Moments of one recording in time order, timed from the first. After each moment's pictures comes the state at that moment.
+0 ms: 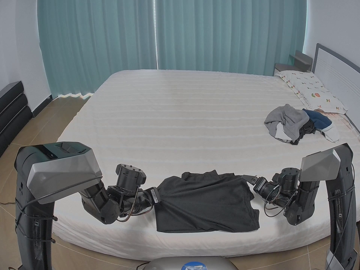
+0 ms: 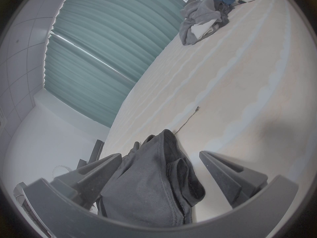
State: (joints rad) left arm -0.44 2.35 -0.83 -0.81 -0.05 -0.71; right arm 0.18 2.55 -0.63 -1.55 0.22 0.85
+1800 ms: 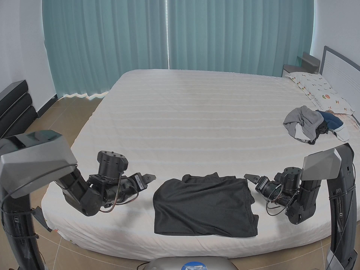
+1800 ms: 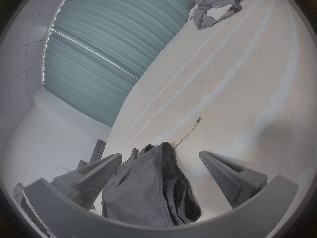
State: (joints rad) left arm -0.36 2.15 -0.74 -0.79 0.00 -0.71; right arm 0.15 2.55 -0.63 -1.55 0.24 0.86
